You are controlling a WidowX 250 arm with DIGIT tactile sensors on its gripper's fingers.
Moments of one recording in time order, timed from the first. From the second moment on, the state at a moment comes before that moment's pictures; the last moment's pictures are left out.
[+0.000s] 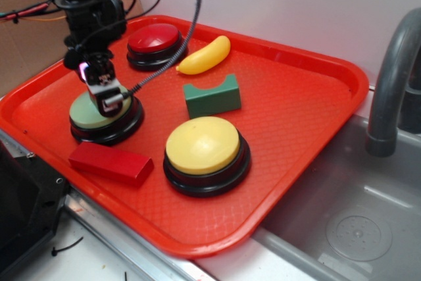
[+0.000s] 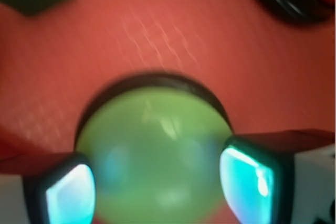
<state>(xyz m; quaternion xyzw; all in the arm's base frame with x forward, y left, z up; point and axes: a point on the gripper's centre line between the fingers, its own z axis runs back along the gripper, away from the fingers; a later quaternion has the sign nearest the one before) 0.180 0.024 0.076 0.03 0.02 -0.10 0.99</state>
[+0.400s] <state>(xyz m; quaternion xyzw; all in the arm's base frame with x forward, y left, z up) 0.184 0.022 0.123 0.03 0.01 -0.09 1.00</state>
